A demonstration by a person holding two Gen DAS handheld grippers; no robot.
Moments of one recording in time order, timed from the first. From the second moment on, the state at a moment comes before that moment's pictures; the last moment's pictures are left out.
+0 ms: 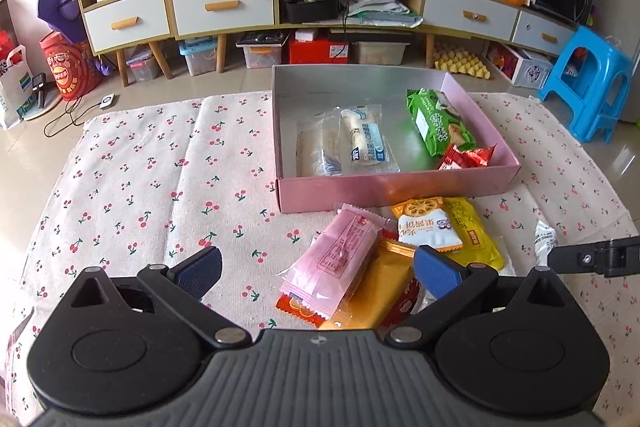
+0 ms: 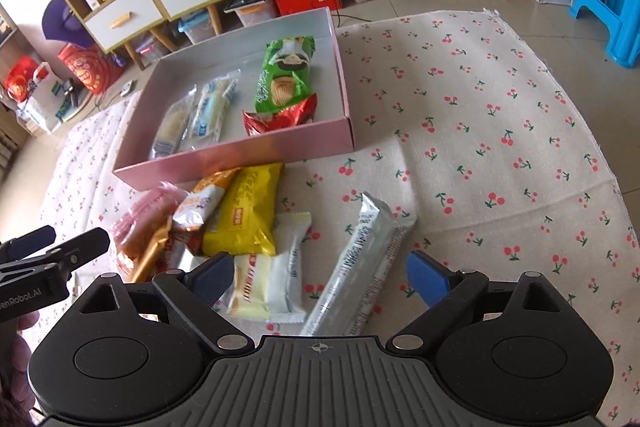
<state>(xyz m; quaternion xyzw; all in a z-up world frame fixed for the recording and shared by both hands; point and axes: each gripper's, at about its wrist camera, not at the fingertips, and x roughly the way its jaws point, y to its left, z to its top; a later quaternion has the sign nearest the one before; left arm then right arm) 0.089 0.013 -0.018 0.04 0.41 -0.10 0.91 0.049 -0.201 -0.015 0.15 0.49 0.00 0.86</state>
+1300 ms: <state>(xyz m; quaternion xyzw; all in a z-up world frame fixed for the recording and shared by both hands) 0.114 0.013 -0.037 0.08 0.45 -0.16 0.87 0.056 -0.208 -0.054 0.13 0.56 -0.05 0.82</state>
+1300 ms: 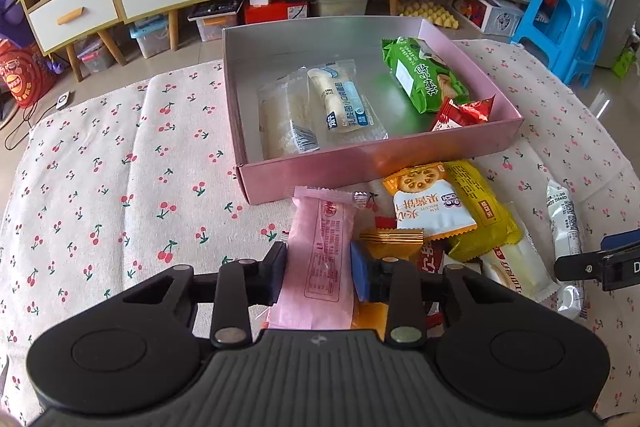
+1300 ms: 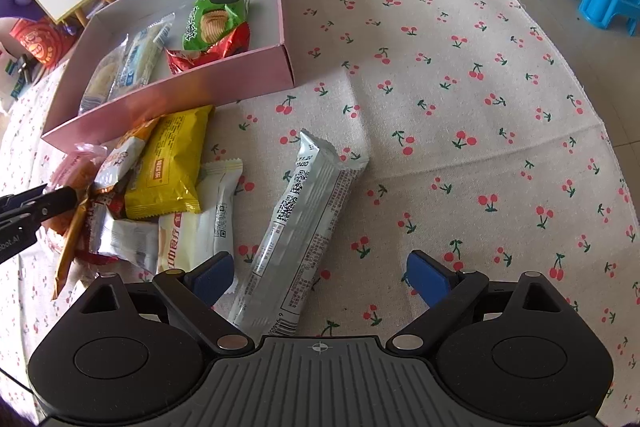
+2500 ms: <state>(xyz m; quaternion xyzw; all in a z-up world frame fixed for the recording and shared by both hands) 0.109 0.036 -0.035 -0.04 0.51 -0.12 0.85 0.056 -0.202 -0.051 0.14 0.56 -0.02 0.82</state>
